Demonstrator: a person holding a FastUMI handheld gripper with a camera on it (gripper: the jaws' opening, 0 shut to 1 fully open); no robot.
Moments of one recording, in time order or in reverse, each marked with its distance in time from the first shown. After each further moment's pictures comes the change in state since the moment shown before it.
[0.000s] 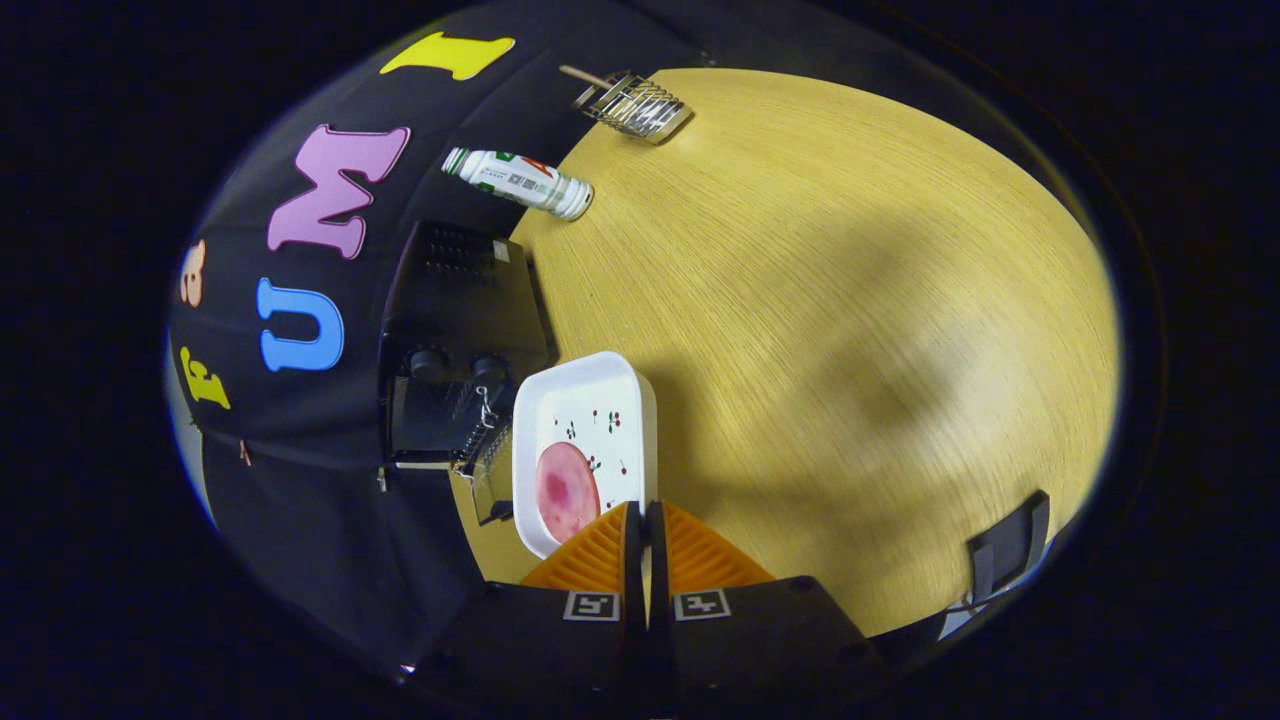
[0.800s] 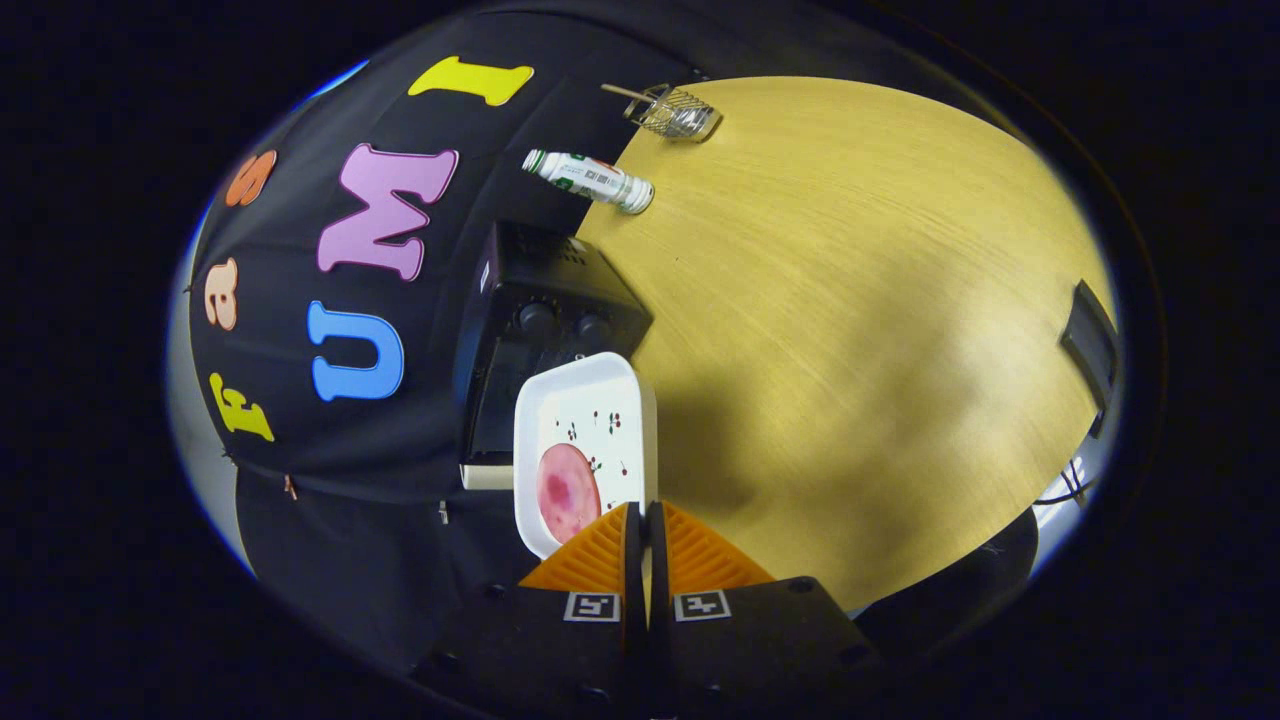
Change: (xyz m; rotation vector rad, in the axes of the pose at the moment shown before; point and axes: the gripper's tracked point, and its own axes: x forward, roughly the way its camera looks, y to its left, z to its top) arm 0.003 0.110 -0.094 0.107 -0.099 0.120
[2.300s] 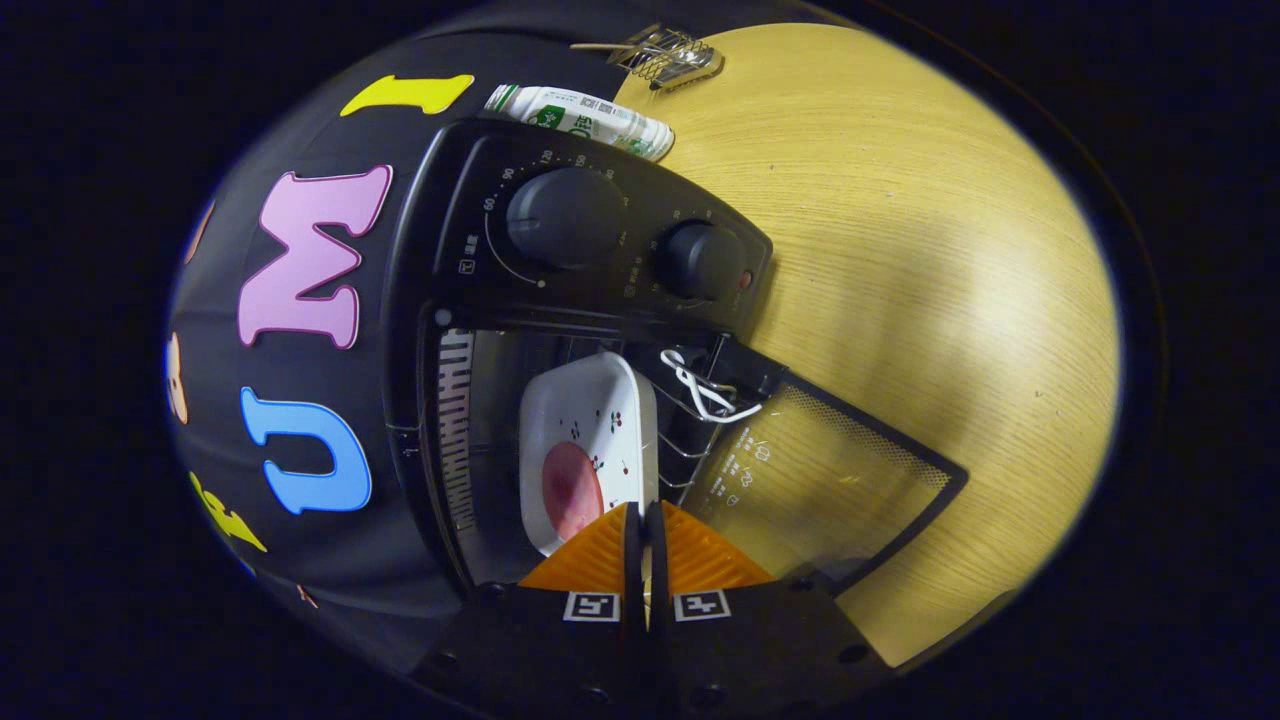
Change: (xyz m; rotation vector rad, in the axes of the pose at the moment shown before) arm 0.233 0.103 0.018 0.296 -0.219 -0.037
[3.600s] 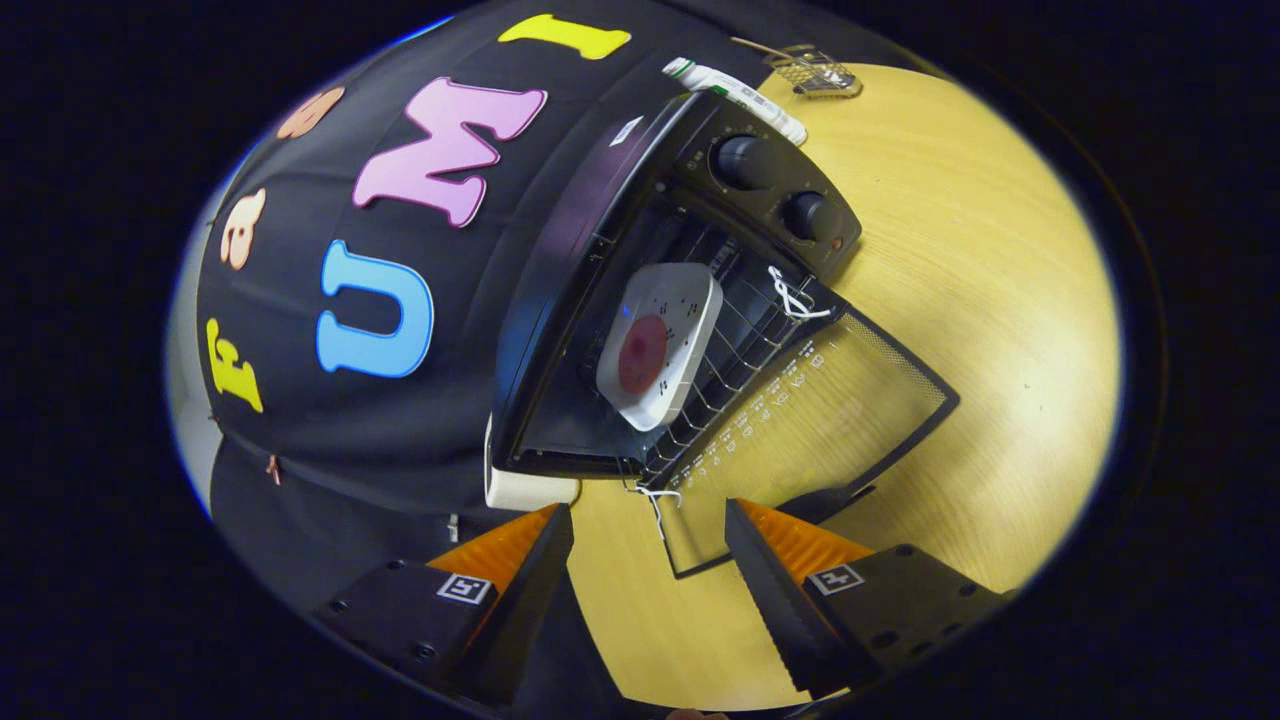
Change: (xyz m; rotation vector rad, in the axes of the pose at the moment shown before) arm -0.087 0.004 -0.075 -0.410 0.123 0.156
